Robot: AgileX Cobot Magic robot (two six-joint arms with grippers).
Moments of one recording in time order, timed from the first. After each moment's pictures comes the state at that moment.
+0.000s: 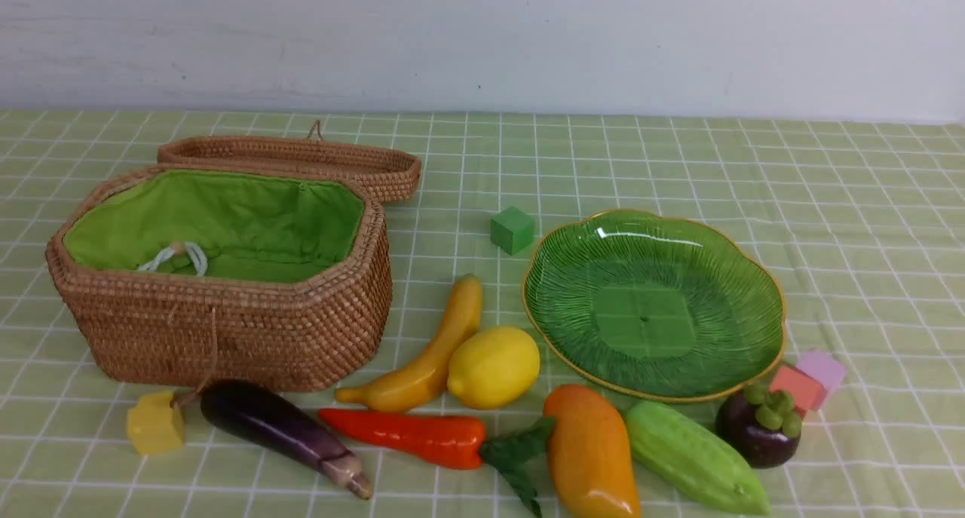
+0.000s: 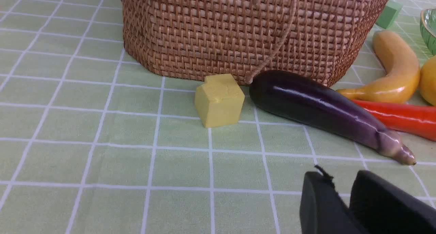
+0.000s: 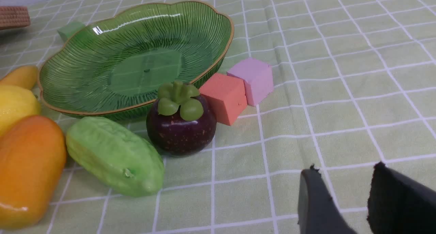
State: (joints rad) right arm 0.04 -0.01 0.02 0.01 0.39 0.19; left arm -0.11 -0.01 0.03 -0.07 0.36 -0.14
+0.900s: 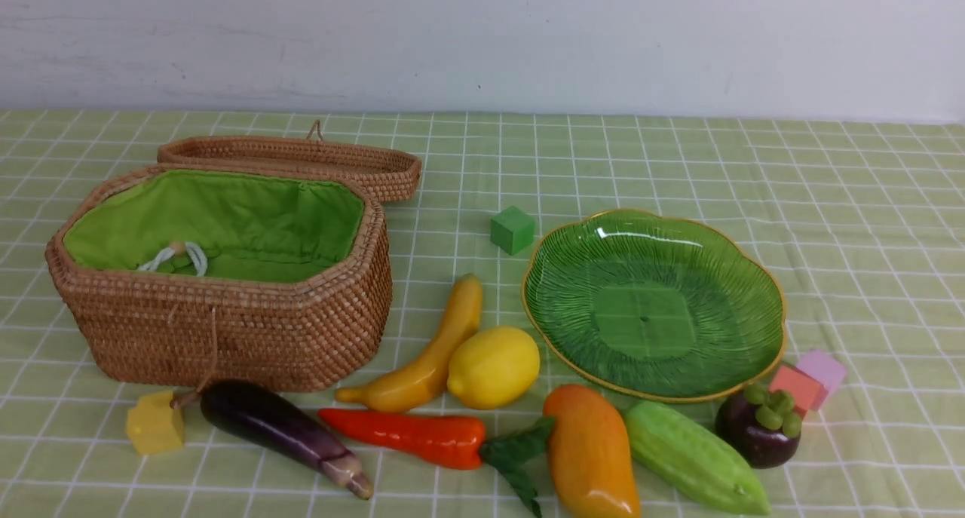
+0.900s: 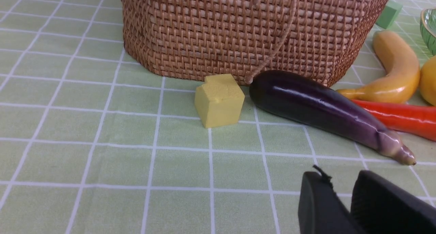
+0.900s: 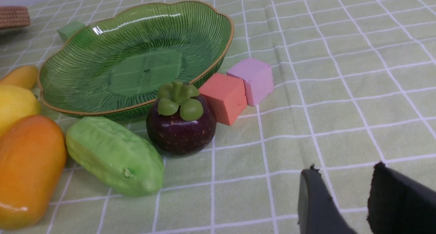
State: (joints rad) right arm 0.04 -0.01 0.02 0.01 0.39 0.19; left arm -0.11 -0.01 0.03 -0.07 0.36 -0.14
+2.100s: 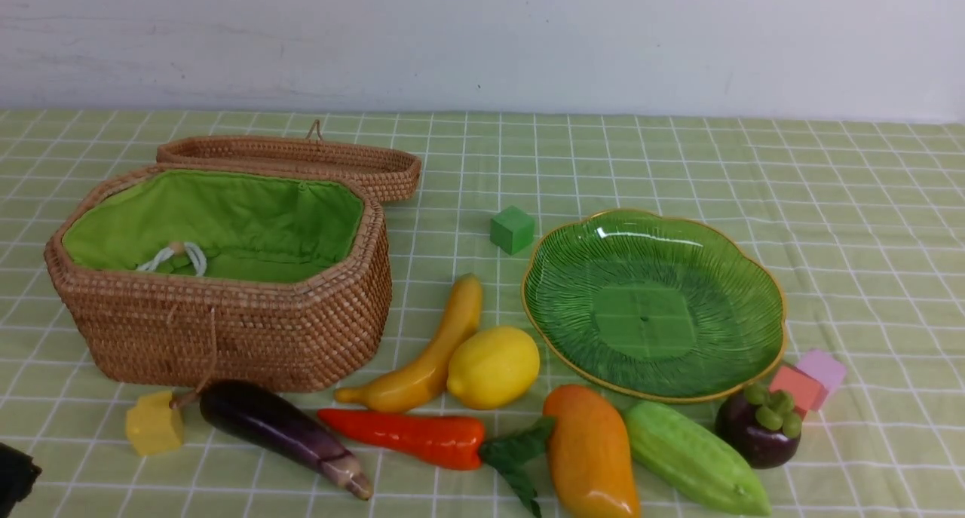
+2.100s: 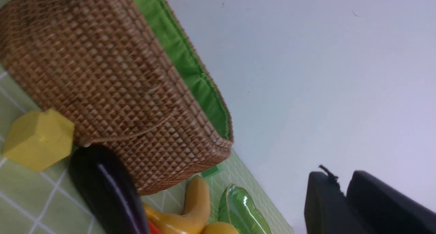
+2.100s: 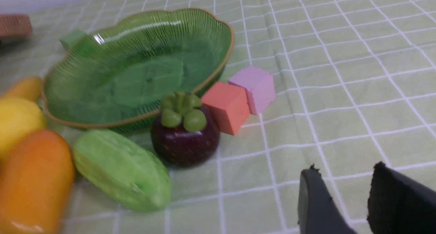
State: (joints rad) right arm 0.04 -0.01 0.03 0.08 0.30 0.27; left arm -0.11 -0.01 -0.05 -0.73 0.08 -0.33
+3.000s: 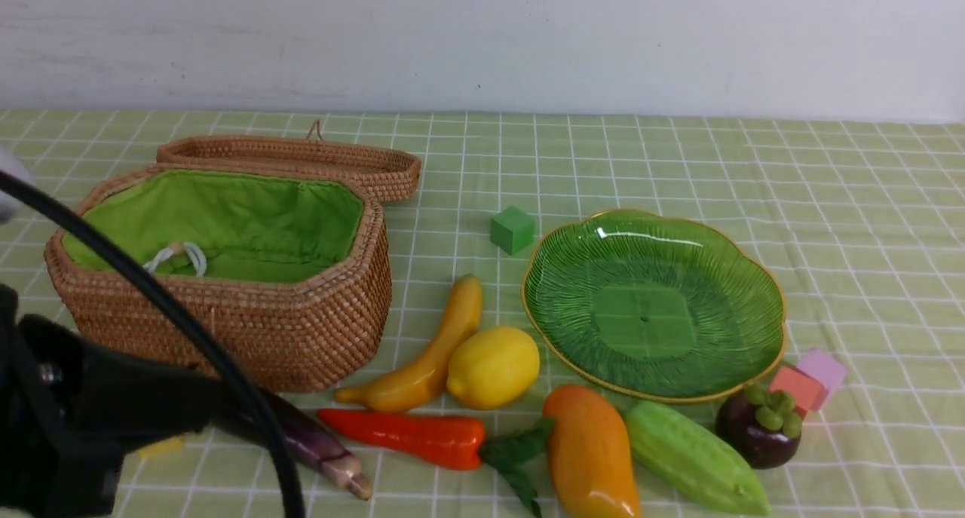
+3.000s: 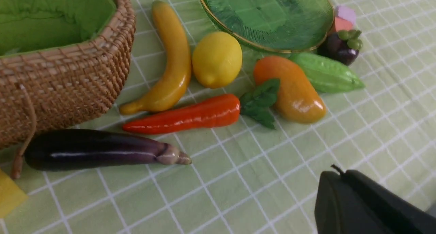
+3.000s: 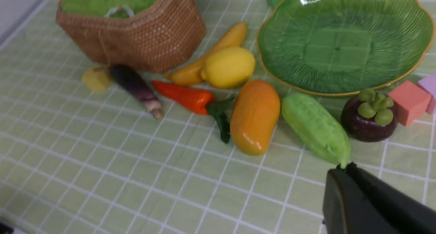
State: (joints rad) right arm 0.29 0.38 -0.76 0.33 1.01 -0.03; left arm -0.14 0.80 -0.85 -0.62 1.00 0.46
